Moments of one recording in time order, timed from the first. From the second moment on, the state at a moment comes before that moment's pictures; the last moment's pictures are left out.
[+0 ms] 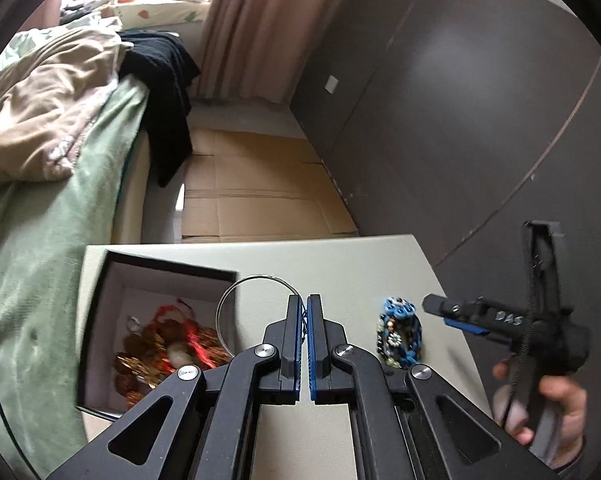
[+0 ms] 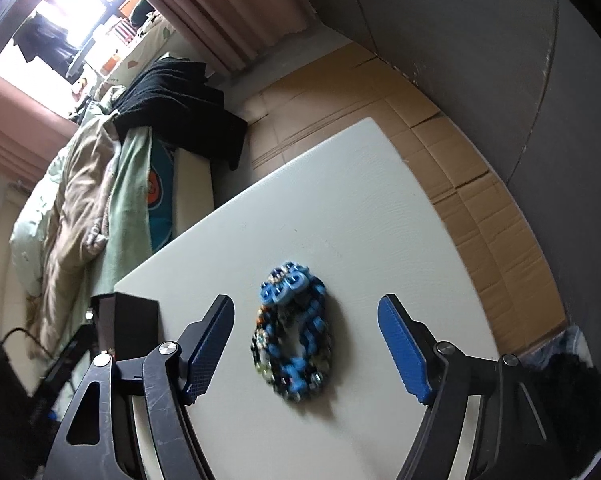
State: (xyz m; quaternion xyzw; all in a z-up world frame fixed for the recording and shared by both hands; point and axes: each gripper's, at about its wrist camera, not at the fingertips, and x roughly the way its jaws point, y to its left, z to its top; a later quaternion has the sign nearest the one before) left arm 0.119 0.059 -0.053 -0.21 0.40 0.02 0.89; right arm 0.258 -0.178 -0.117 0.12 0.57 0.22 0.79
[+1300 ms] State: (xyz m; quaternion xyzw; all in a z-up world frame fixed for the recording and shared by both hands) left arm 0.073 0.153 -0.050 -0.31 0.40 0.10 0.86; right arm 0.214 -0.124 -0.074 0.10 0.50 0.29 0.81
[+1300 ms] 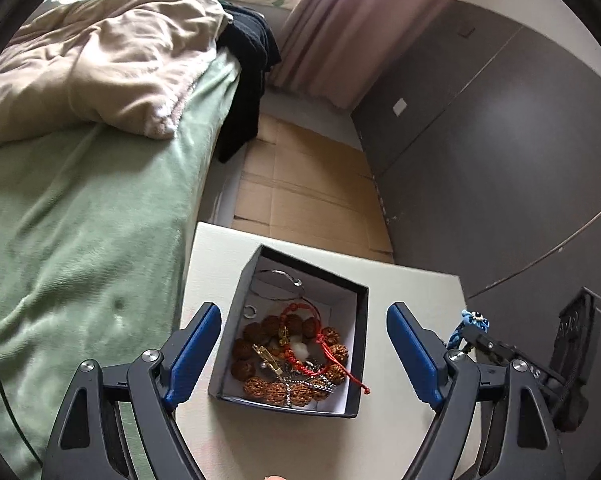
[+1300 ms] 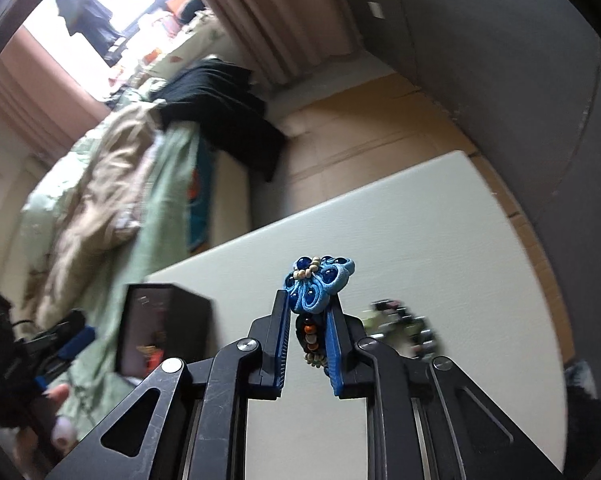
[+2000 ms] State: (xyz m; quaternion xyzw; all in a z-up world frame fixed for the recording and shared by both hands) left arm 0.042 0.197 -0.033 -0.35 0.36 0.13 0.86; right arm 0.161 -0.009 -0.056 0.17 0.47 0.44 0.75
